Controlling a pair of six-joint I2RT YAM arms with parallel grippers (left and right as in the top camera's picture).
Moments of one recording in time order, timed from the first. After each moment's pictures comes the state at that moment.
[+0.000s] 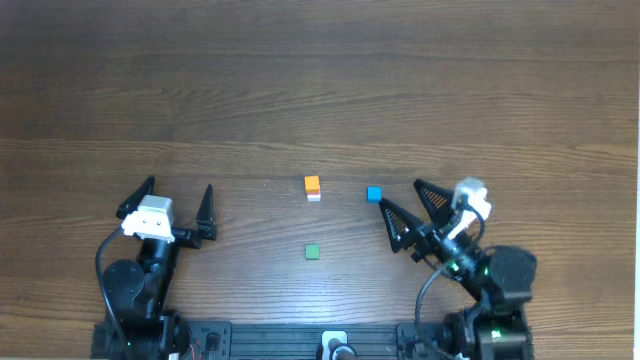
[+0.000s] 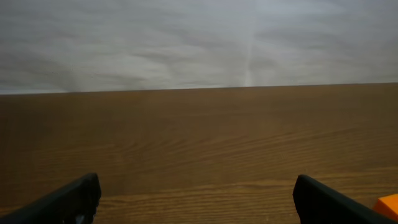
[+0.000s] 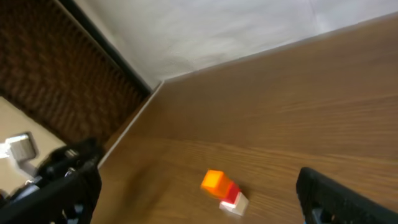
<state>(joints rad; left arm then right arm) 0.02 0.01 0.01 -0.06 0.17 -0.02 0.05 0.29 0.19 0.02 -0.64 0.54</state>
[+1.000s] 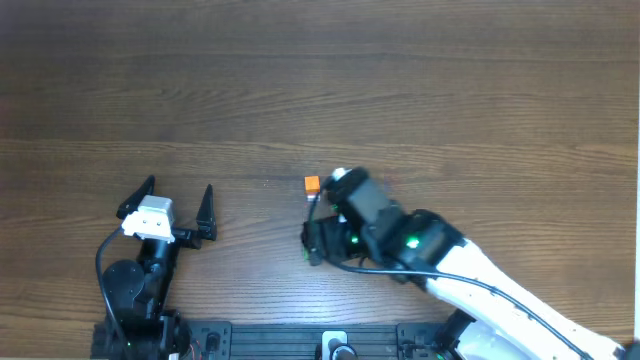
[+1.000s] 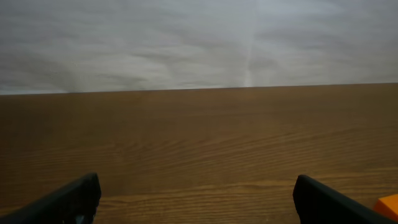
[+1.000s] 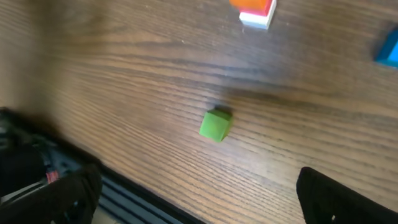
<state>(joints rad) 0.02 0.01 0.01 -0.06 0.17 -0.02 0.84 1.19 0.93 -0.82 -0.12 0.61</state>
